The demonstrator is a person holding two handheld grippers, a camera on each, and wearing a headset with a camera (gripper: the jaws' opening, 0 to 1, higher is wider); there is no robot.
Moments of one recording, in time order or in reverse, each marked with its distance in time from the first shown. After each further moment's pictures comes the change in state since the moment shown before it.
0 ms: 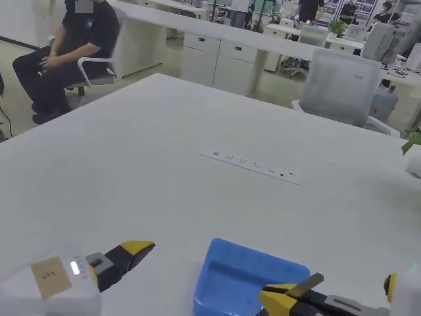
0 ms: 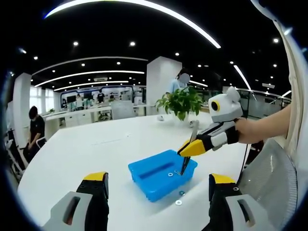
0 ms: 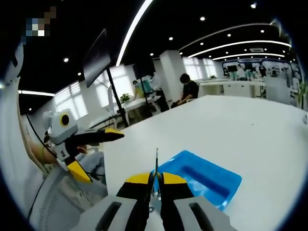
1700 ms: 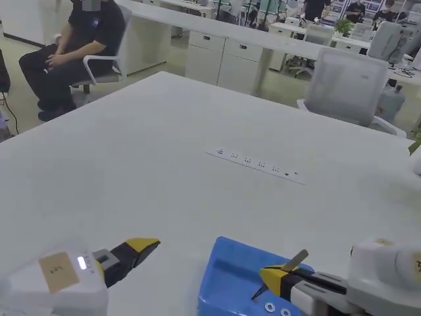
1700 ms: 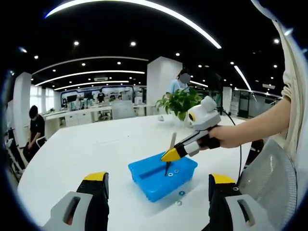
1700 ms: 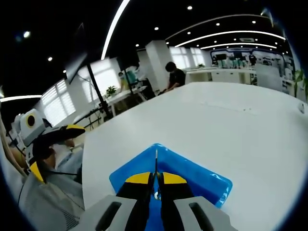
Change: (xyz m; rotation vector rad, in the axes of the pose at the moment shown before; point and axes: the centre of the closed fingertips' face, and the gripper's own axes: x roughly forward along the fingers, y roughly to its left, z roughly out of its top) left arm 0.000 0.000 0.000 -0.005 -0.002 -0.001; right arm 0.039 -0.063 -0.022 0.071 0.096 -0.093
